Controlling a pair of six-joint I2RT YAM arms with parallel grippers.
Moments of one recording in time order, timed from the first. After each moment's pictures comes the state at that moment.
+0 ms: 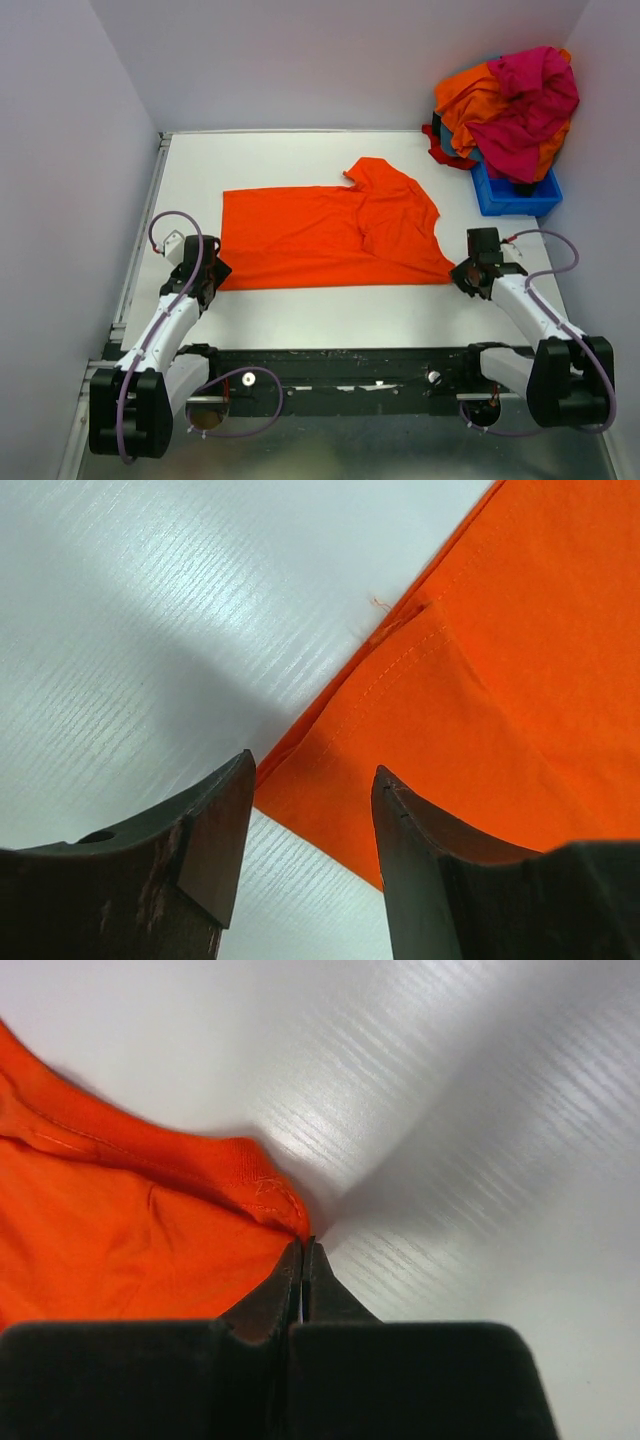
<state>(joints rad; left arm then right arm) -0.07 0.96 0.44 -0.35 -0.31 -0.85 0.04 1.14 0.52 -0.45 0.23 0.96</state>
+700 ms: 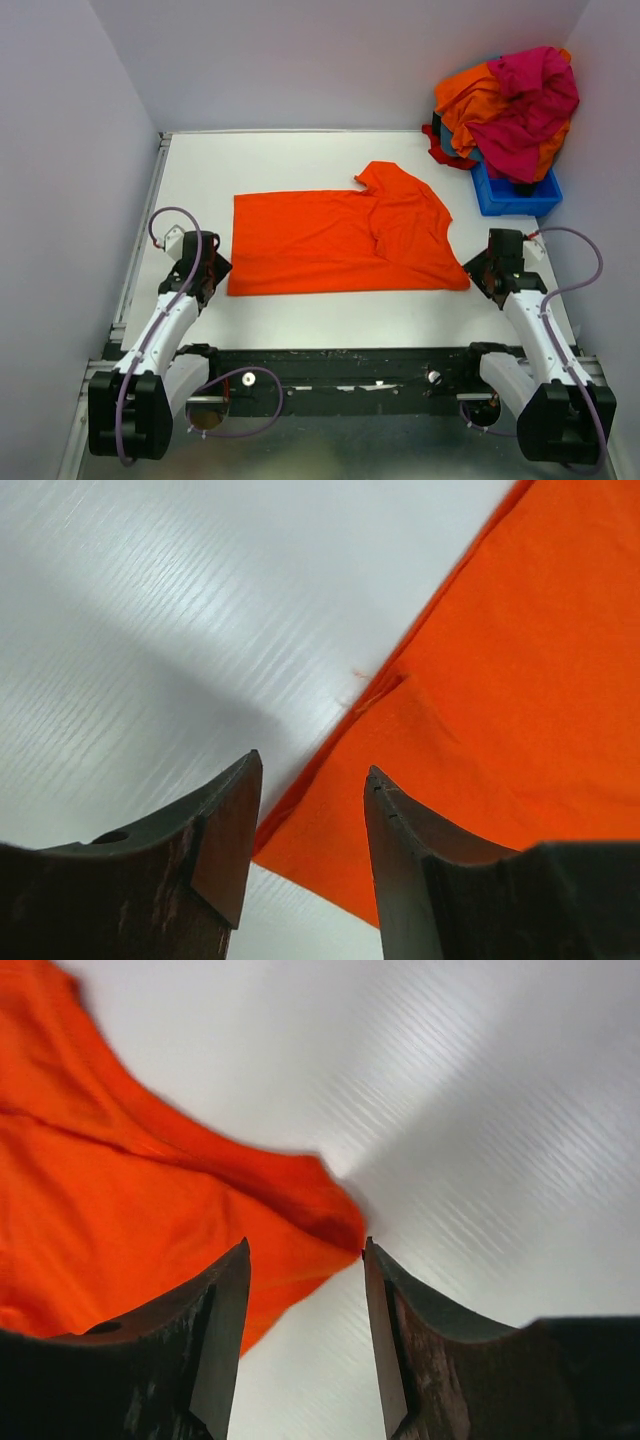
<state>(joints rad) -0.07 0.95 0.46 -0.37 -0.27 -0.84 -0.07 0.91 0.52 -0.58 0.28 0.84</state>
